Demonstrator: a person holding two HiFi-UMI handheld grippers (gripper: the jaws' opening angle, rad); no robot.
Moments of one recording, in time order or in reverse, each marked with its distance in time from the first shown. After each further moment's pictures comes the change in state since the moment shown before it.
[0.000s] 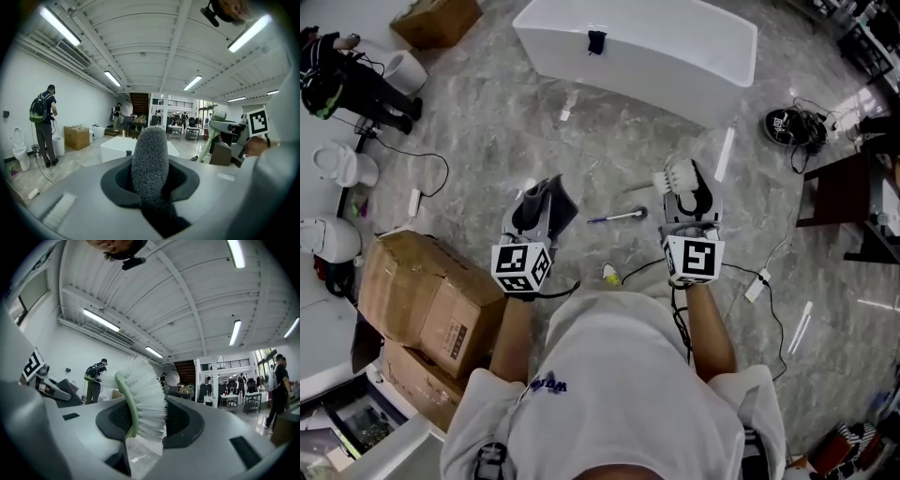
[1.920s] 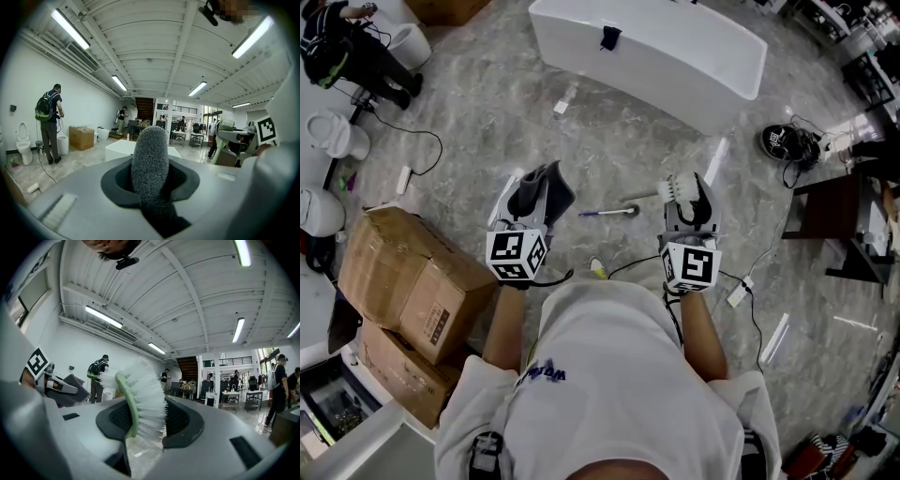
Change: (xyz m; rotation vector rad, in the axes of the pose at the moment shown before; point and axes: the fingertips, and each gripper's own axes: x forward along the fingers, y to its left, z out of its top) left arm -0.029 0.035 0.002 -0.048 -0.064 0.043; right arm -0.019 0.042 -0.005 -0.002 0.054 0.021
